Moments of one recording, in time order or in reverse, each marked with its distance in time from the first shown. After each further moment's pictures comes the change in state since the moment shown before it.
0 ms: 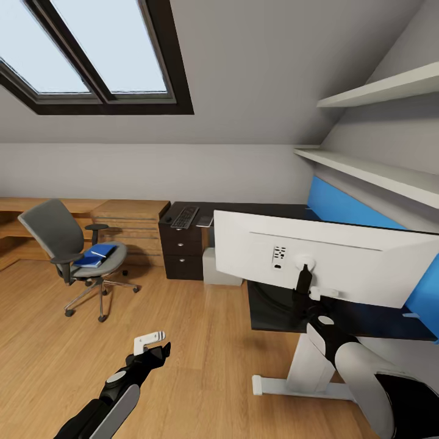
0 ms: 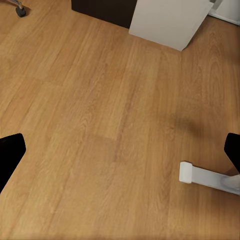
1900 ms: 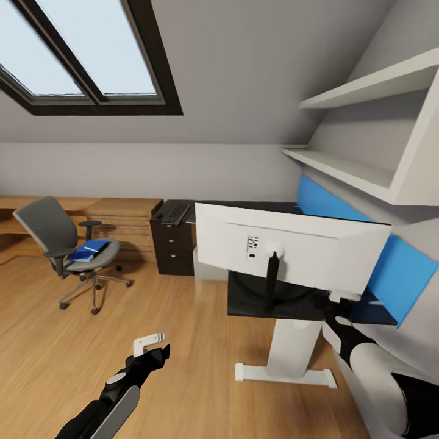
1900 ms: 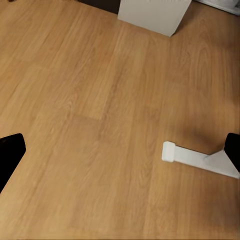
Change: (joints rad) left arm 0.000 -0.002 -0.002 0.017 -0.002 -0.002 0.000; right arm 0.000 -0.070 -0.088 0.001 -0.018 0.003 -0.032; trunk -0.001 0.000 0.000
